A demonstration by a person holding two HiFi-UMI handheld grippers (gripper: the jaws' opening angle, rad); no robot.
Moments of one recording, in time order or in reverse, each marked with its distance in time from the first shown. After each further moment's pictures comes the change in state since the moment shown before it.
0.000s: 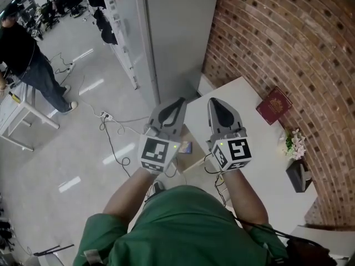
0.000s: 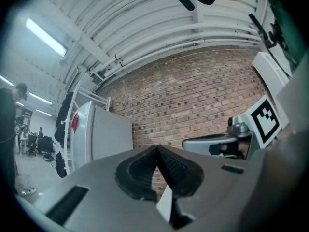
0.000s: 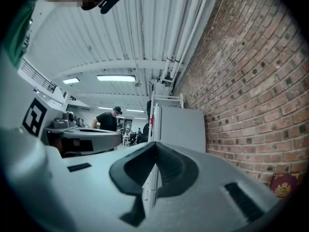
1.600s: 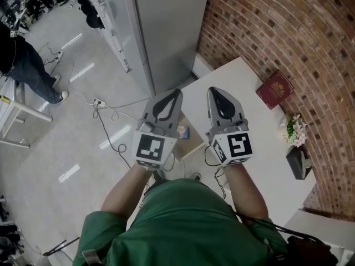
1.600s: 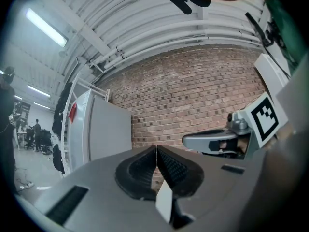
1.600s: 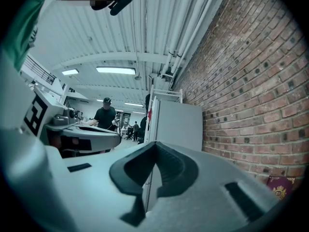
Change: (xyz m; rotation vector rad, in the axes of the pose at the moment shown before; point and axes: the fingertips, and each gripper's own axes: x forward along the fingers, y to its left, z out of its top) left arm 0.020 0.012 -0.039 -0.035 0.063 -0.028; right arm 0.021 -0.013 -0.028 -0.061 0.061 -0.024
